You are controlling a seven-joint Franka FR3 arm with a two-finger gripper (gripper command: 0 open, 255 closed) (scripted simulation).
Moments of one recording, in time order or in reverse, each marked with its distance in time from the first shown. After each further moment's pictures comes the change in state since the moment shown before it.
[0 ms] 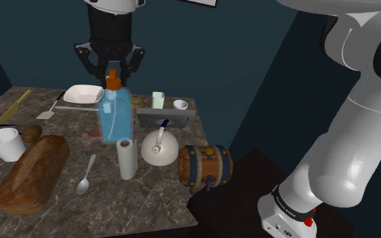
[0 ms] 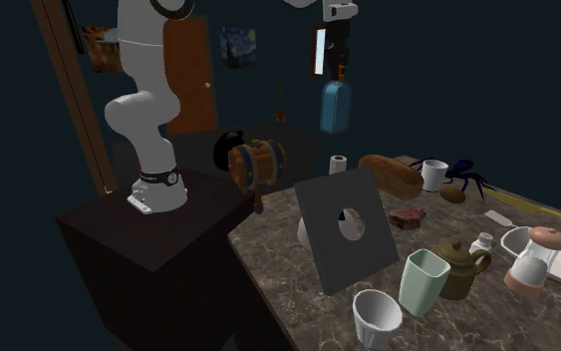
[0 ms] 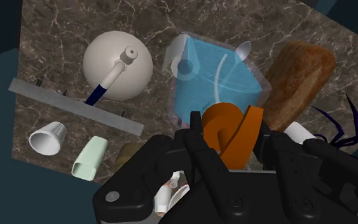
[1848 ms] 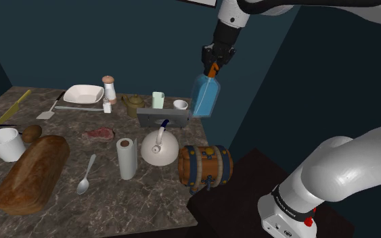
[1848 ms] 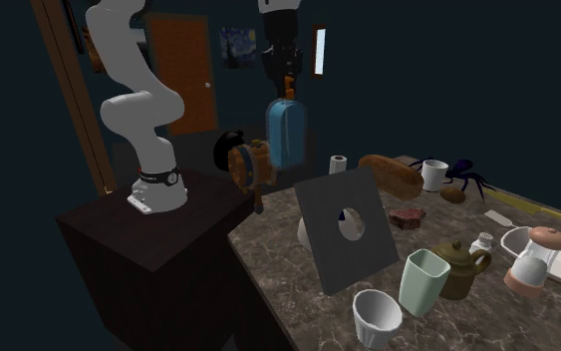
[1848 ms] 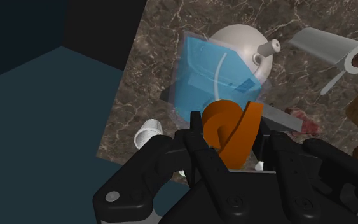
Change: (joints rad) arm -0.255 -0.582 -0.425 -0.644 0.231 0.115 -0.711
